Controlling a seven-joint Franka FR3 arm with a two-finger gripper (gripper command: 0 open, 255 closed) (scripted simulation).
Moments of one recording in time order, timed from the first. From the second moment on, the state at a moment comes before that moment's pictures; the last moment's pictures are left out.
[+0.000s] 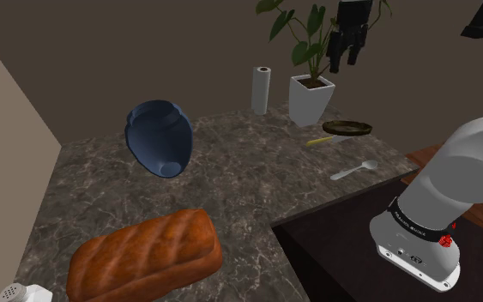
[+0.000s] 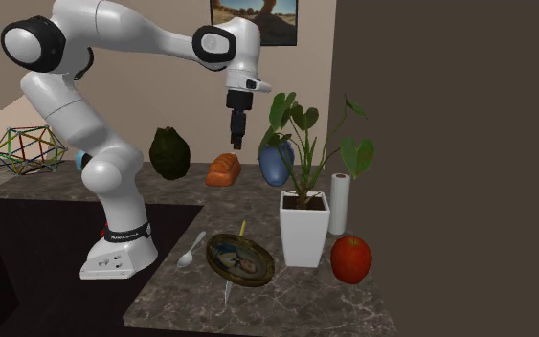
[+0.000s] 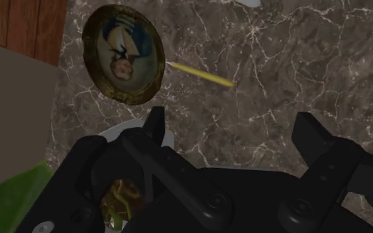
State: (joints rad) arm -0.01 -0.53 -0.08 -2.27 -0.07 1.61 -0.09
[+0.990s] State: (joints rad) arm 0.00 0.04 -0.09 -1.84 -0.05 1.79 -0.11
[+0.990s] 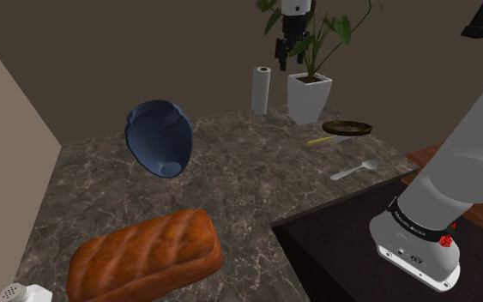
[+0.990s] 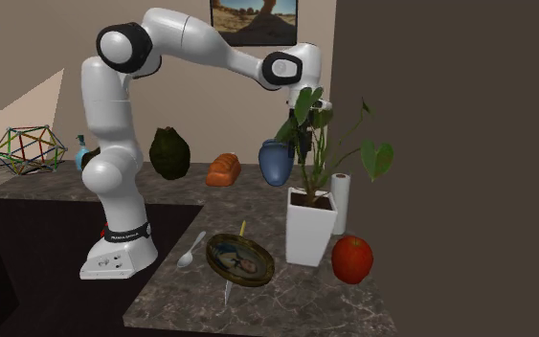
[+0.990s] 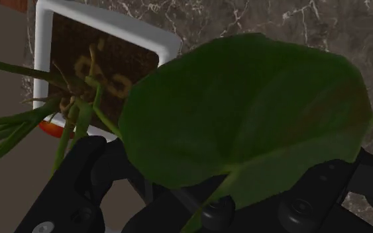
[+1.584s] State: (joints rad) arm -0.02 0.42 -0.09 -1.40 -0.03 1.74 -0.13
